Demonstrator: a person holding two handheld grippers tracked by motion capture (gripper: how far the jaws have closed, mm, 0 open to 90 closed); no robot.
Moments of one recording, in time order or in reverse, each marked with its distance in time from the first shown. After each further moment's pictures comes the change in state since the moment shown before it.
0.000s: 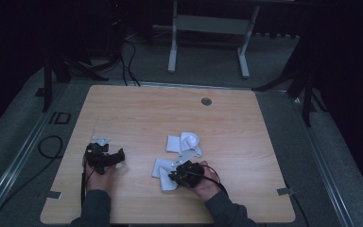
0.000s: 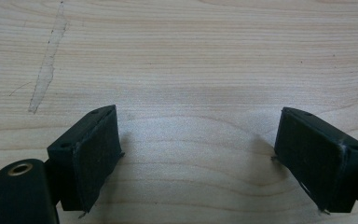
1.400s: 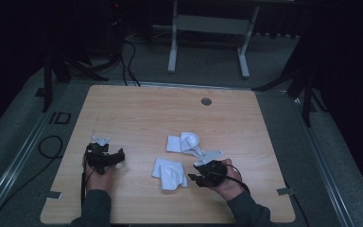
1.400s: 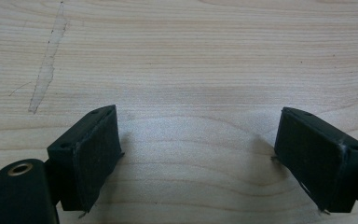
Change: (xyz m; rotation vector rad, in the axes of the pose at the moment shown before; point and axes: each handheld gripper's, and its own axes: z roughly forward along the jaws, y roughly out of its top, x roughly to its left) left arm 0.000 0.000 0.000 -0.002 0.000 -0.002; right arm -0.026 -0.034 -0.045 0.013 -0.117 -0.035
